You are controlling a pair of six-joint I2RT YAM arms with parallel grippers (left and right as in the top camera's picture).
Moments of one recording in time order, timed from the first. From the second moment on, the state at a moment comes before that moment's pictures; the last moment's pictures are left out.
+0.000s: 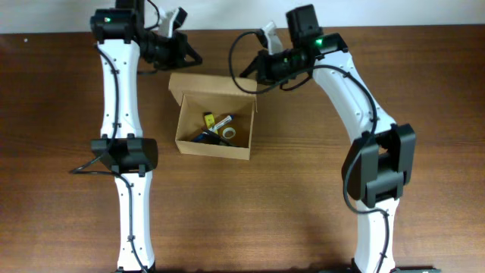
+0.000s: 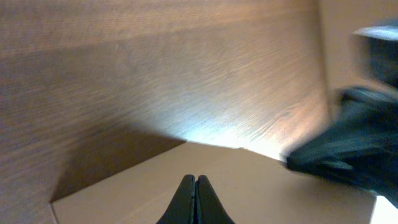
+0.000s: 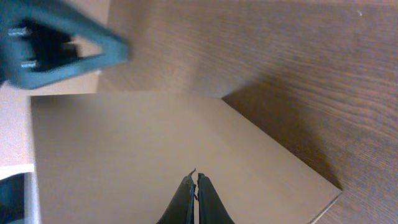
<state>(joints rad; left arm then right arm) -0.02 2.74 3.13 -1.68 0.81 0.07 0.29 2.23 2.09 -0.90 -0.79 0.23</state>
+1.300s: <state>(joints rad) -0.13 2.23 2.14 -1.64 0.25 0.06 0.50 2.12 2.12 -1.32 -0.24 0.11</state>
